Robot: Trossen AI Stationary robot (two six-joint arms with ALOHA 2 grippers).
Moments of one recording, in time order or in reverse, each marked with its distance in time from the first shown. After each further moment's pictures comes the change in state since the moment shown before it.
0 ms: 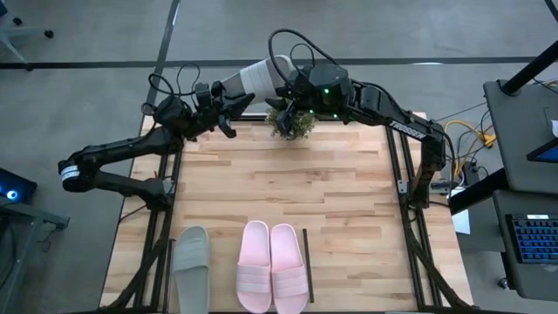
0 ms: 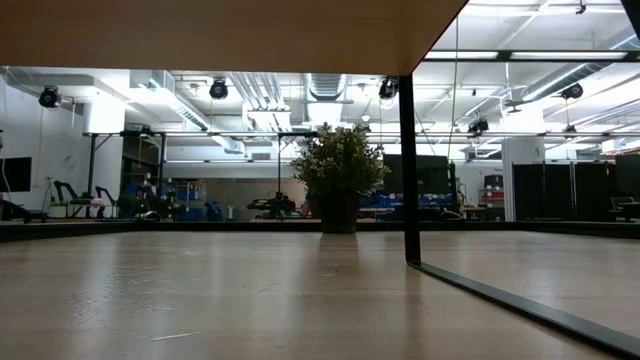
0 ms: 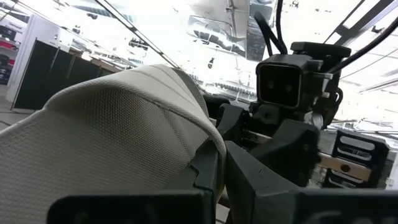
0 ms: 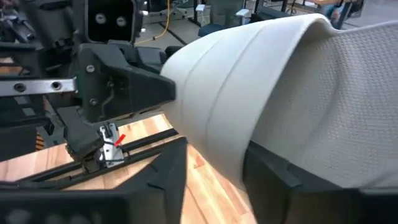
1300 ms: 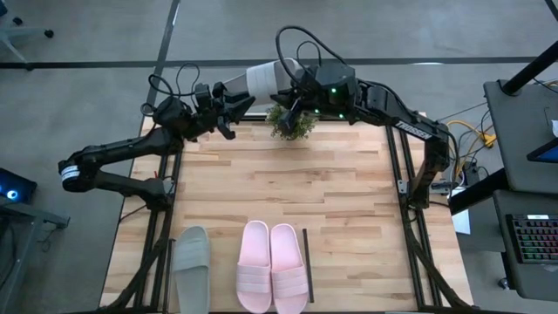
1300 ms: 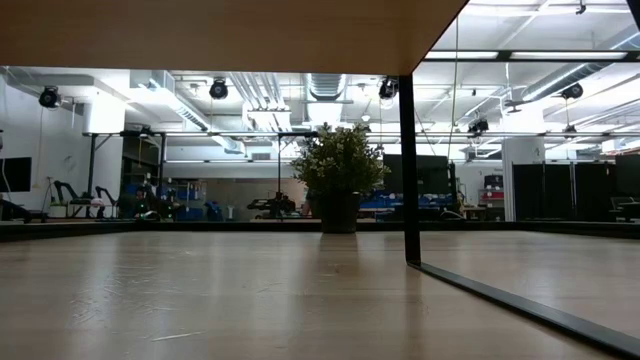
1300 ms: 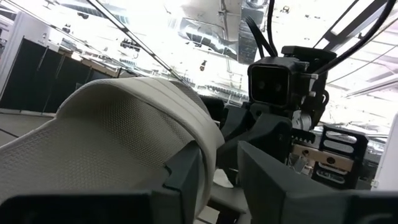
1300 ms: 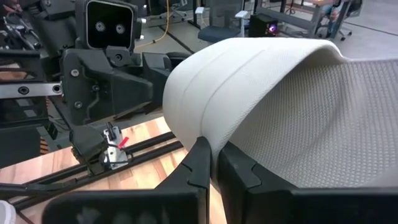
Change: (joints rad) left arm -0.003 -0.002 0.003 0.007 0.011 -0.025; right arm -0.010 -0.048 -0.003 -0.017 0.022 0.019
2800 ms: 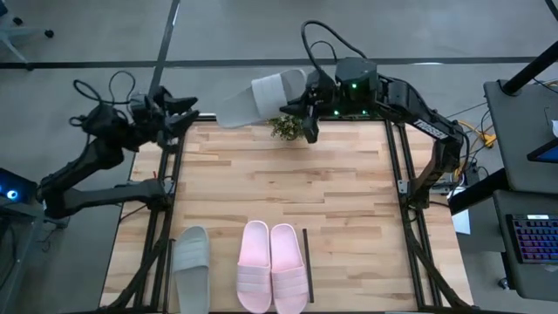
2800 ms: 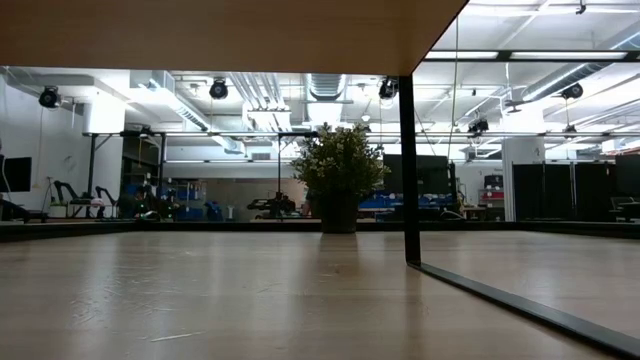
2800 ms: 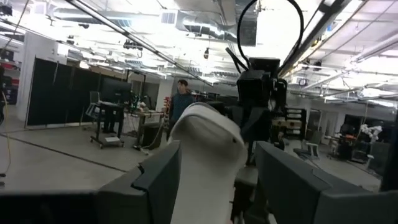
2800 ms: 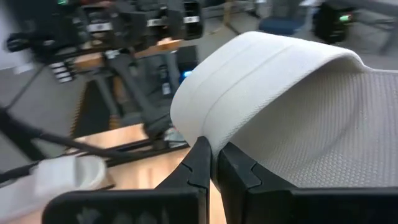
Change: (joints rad) left arm 0.065 -0.469 0.006 -0.565 0.060 0.157; right arm 0.000 -0.082 0.003 -0.101 -0.264 0.008
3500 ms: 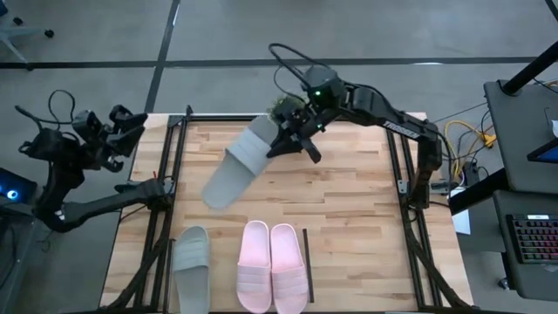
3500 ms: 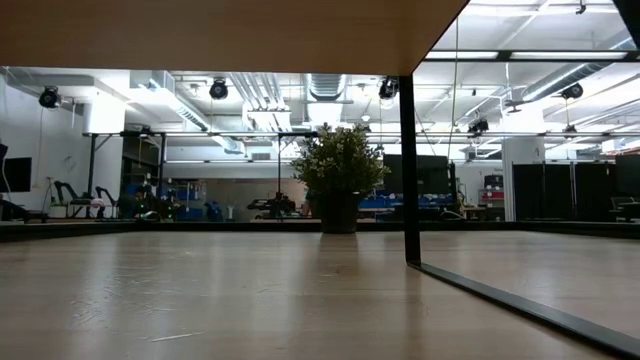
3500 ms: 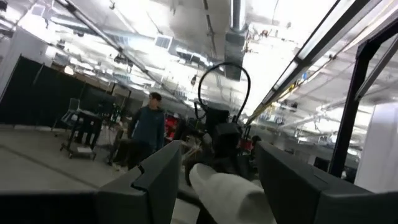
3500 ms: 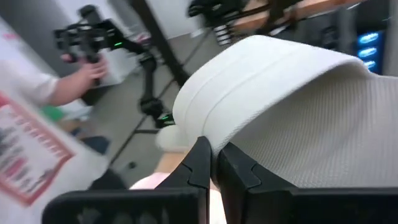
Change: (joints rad) left arm 0.000 -0.302 -0.006 -0.253 0.006 -0.183; right arm -0.007 0.147 0.000 0.086 -0.728 0.034
